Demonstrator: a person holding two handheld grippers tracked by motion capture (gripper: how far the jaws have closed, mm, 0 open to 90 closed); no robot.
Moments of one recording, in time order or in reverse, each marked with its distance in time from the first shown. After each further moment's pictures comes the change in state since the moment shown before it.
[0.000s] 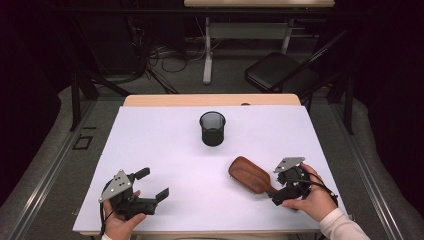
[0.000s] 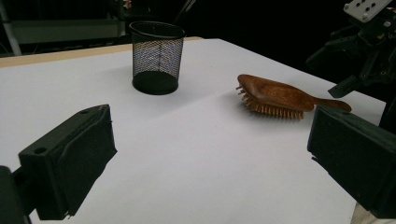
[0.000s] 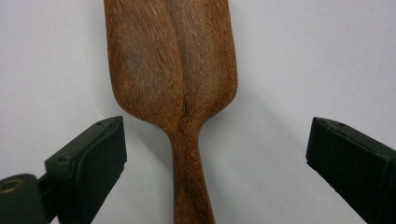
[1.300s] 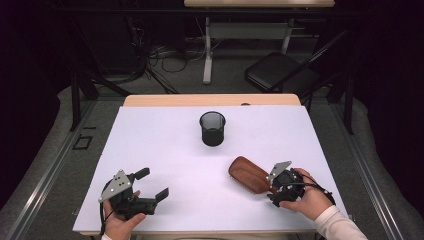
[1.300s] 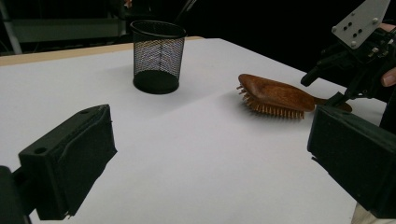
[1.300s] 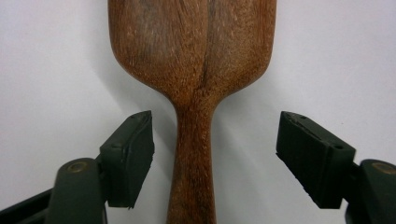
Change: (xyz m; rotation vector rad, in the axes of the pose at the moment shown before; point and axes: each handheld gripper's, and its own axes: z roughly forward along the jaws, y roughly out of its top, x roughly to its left) left arm 0.001 0.000 0.000 0.002 0.005 -0.006; right arm 0.005 -0.003 0.020 0.129 0.022 -0.145
